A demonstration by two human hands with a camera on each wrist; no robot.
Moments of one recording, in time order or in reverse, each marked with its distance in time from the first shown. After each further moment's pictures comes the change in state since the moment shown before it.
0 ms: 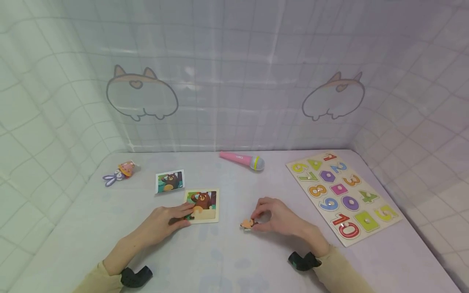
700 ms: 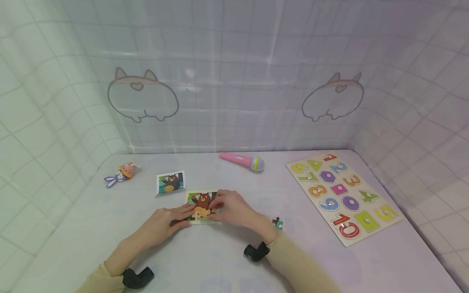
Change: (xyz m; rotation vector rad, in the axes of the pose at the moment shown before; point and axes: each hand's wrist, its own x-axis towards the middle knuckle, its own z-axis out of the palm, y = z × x) left_hand 0.000 0.002 -0.002 0.063 -0.002 0.064; right_hand 0.098 -0.042 0.062 -0.154 0.056 -0.087
